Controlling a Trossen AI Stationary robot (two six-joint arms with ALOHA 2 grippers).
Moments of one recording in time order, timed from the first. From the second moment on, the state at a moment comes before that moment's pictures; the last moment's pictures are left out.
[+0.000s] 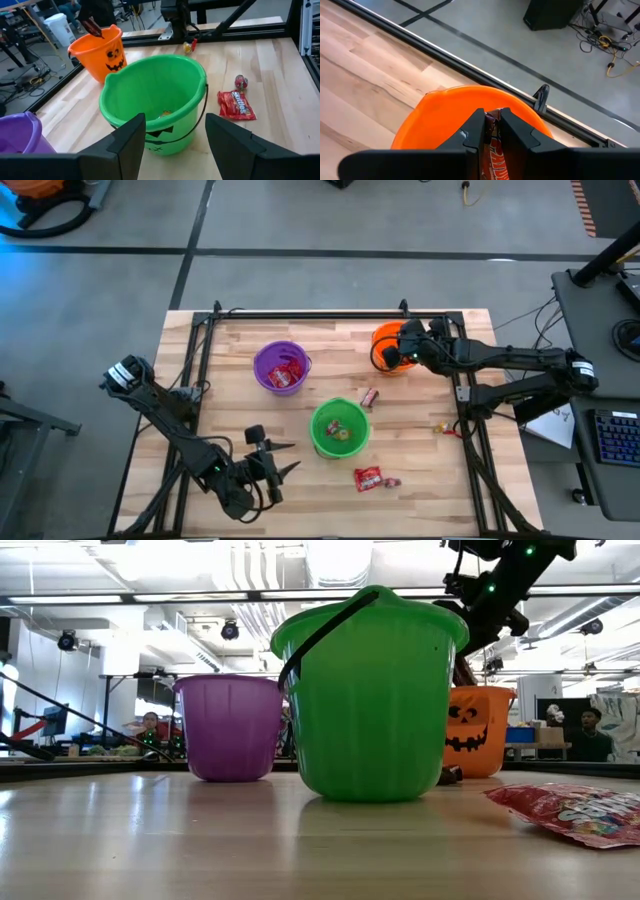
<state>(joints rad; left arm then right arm) -0.79 1.58 1.05 -0.21 -1.07 -0.51 -0.24 1.11 0.84 -0.54 0.72 0.43</state>
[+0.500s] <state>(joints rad) -0.78 1.58 1.05 -0.21 -1.07 -0.51 -0.24 1.11 0.84 -0.54 0.72 0.43</state>
